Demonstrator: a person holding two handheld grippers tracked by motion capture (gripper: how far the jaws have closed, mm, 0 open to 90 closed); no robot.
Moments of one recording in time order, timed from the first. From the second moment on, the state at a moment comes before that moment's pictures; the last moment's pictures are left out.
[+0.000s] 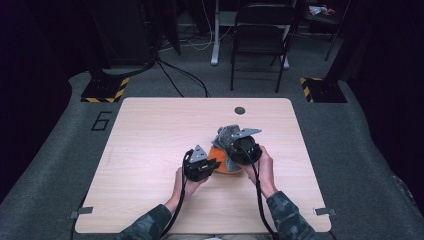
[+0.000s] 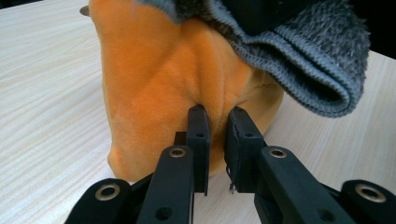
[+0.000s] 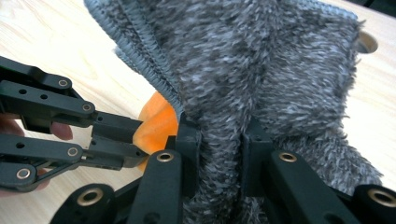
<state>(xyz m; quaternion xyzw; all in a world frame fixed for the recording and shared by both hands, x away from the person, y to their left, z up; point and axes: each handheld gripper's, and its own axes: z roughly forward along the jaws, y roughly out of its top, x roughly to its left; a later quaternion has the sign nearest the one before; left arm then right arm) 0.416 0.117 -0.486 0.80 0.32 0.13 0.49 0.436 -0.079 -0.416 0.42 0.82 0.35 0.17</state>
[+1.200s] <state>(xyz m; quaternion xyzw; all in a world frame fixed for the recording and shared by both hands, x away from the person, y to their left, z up) 0.421 0.123 -0.490 0.80 0.32 0.13 0.49 0.471 -0.140 -0.466 0.52 0.80 0.26 0.13</state>
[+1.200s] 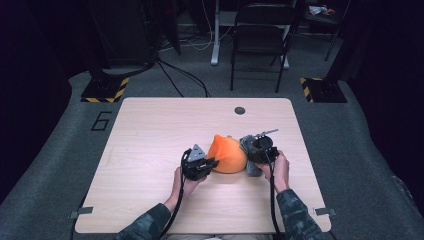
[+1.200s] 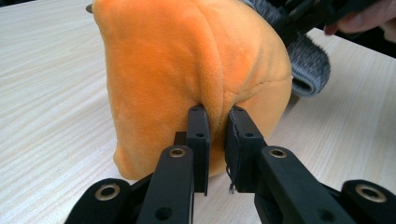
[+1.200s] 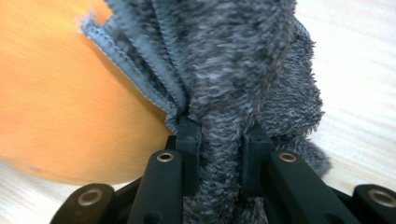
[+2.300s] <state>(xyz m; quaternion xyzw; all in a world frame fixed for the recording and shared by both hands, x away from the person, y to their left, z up) 0.416 0.117 -0.489 0.80 0.30 0.14 0.49 0.436 -0.087 -0.403 0.43 0.81 0.36 0.16</state>
